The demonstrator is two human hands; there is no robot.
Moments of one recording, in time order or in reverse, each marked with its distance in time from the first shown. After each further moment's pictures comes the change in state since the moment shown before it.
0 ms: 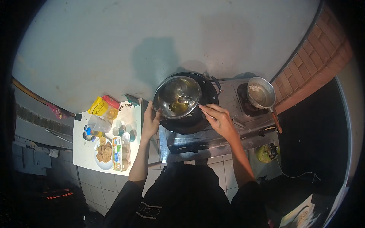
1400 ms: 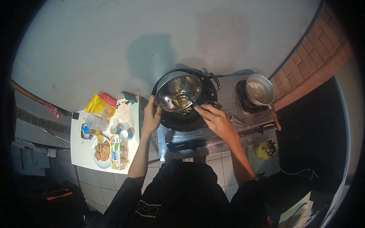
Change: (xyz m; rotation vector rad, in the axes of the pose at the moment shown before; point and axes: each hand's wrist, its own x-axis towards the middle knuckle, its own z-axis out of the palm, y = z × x) left_hand 0.007 0.011 0.004 0.053 -0.087 -0.043; right_hand -0.008 -0.006 0.004 -0.136 -0.084 -0.063
